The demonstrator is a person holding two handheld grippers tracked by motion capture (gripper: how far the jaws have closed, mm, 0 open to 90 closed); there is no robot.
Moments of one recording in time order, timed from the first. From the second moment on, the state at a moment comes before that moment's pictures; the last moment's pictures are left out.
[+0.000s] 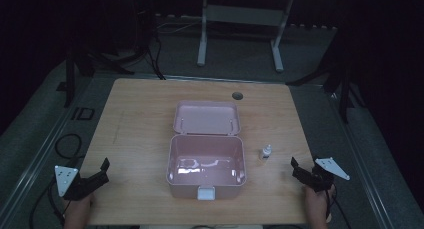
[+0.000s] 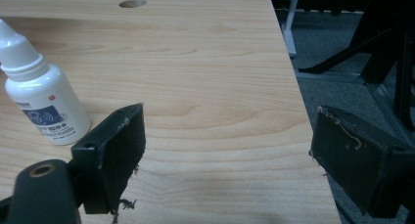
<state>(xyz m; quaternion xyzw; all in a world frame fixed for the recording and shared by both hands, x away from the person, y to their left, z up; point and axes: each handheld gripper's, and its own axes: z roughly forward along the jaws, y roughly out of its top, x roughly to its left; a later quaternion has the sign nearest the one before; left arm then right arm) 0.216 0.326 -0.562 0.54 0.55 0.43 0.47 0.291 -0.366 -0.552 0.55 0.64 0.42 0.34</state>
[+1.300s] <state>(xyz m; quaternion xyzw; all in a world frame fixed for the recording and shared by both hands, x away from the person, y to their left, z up) 0.217 0.326 -0.563 0.54 0.55 0.42 0.47 0.317 -0.353 -0.523 0.54 0.79 0.24 0.16</state>
